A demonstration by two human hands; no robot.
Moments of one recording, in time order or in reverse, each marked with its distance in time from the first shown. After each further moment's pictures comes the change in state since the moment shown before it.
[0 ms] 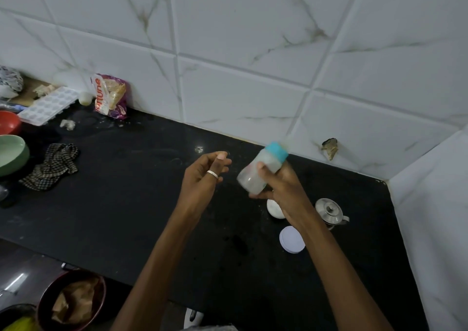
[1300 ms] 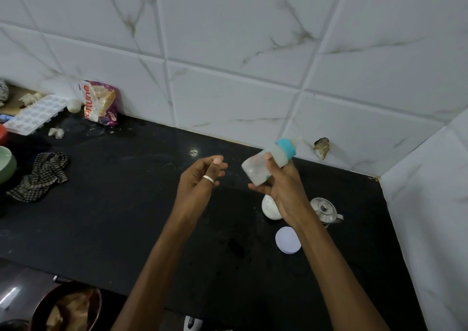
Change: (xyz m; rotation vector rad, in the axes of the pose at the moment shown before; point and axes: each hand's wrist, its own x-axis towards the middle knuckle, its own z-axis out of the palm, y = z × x) left_hand -0.002 0.002 0.006 0.000 -0.009 -0.008; right_hand 0.004 -0.005 -0.008 0.142 0.071 0.003
